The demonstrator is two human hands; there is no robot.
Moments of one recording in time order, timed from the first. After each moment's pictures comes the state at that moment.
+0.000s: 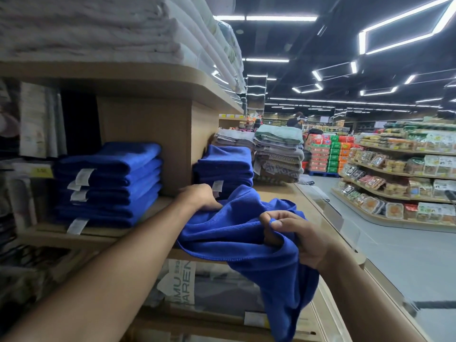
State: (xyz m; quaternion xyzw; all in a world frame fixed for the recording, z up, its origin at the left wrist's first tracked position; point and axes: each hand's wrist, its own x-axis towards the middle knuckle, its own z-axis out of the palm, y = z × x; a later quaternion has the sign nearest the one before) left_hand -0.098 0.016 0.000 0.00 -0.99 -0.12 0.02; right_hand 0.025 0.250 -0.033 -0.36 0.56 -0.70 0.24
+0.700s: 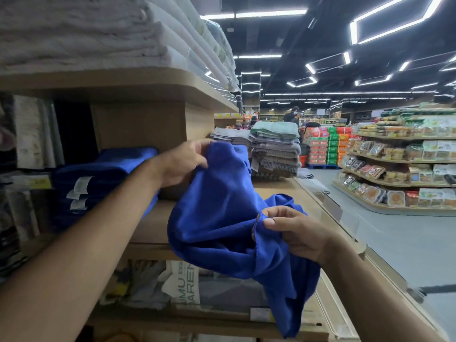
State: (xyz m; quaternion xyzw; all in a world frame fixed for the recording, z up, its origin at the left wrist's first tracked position) left_hand -0.053 -0.012 0.069 -0.30 -0.75 -0.59 -0.02; right_hand 0.040 0.245 -0.030 -0.27 0.60 -0.72 0.20
